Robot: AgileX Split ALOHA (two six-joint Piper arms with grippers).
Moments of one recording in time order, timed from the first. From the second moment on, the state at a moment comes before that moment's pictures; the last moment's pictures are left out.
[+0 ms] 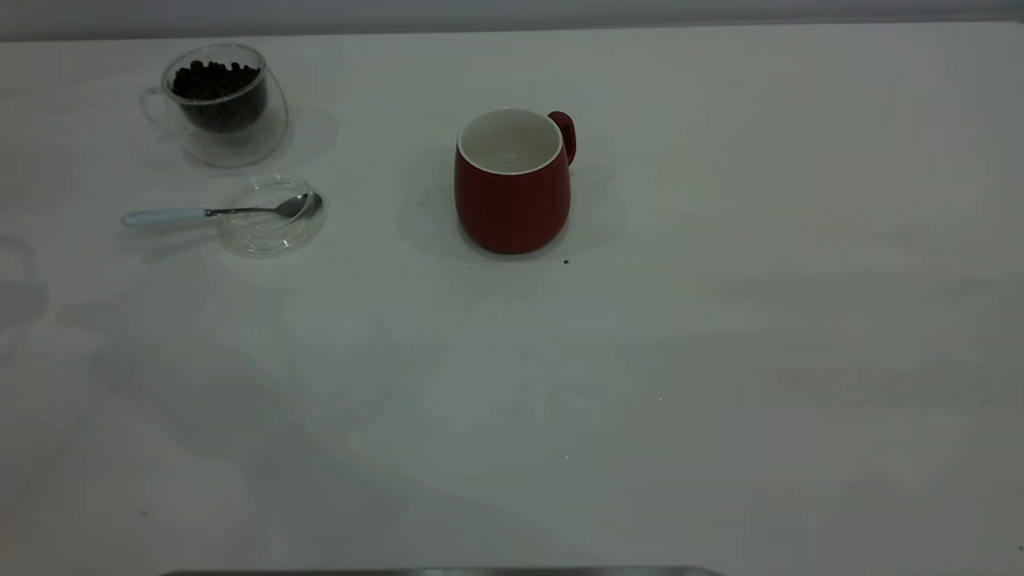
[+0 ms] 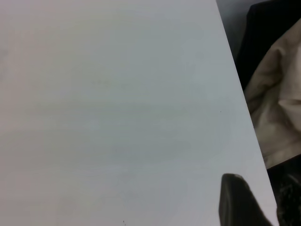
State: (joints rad) left arm 0.50 1.99 -1.11 -0.78 0.76 0.92; right arm -0.02 -0.02 -0.47 -0.10 1.13 0.01
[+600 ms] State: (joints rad) left arm 0.50 2.28 -1.11 -1.15 0.69 1.11; right arm -0.02 -0.02 -0.47 -0.10 1.13 0.01
